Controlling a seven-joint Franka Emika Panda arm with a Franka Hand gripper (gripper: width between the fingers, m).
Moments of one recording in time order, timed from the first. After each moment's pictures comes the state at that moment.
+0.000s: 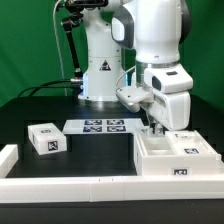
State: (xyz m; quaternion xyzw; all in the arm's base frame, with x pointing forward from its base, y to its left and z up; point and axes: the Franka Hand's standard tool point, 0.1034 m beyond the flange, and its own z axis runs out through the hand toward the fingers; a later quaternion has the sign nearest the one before) arm 0.420 0.091 0.018 -0.60 -0.80 0.03 0.06
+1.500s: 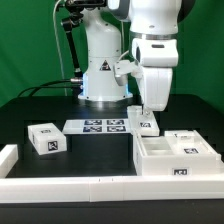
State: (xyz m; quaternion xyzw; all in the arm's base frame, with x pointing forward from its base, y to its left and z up) arm 0.460 0.062 0.073 -0.71 -0.70 0.07 0.03
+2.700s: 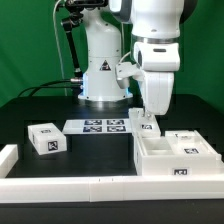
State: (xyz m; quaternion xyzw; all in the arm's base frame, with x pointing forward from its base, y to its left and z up) arm 0.460 0.066 0.067 -0.72 -0.69 0.07 0.04
